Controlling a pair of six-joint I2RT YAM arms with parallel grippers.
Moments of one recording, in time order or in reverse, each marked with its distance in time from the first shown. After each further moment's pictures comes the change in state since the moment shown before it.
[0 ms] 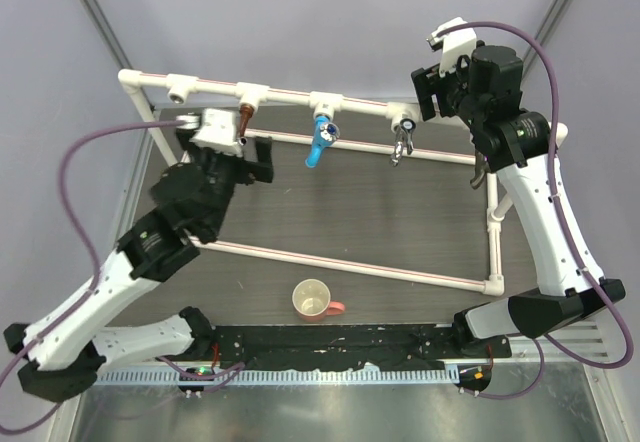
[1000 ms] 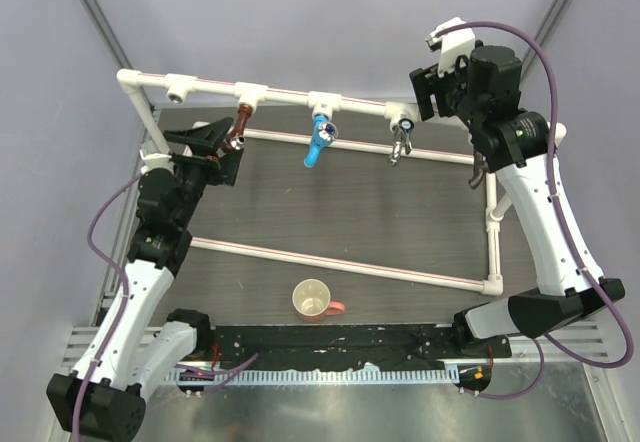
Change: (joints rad) left arm 0.744 -0.165 -0.493 0.354 0.772 -1.769; right arm 0.005 0.001 0.000 0.003 -0.006 0.002
